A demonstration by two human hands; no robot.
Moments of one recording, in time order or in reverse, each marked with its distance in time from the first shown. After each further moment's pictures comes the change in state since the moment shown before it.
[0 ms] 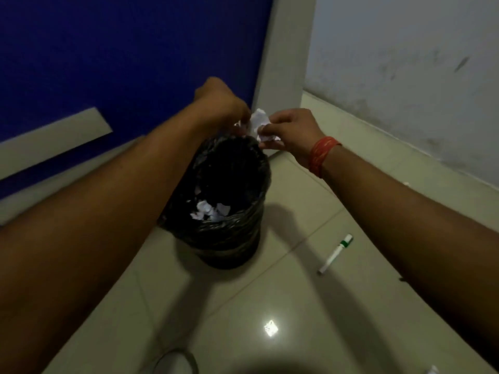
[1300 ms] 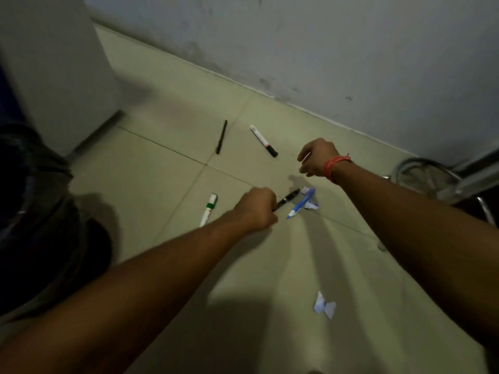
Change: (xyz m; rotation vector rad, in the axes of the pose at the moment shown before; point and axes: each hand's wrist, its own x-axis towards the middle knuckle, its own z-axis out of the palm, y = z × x) left_hand -0.154 0.030 0.362 0.316 -0.854 0.558; right_hand -0.143 0.125 -0.337 -0.956 0.476 0.639
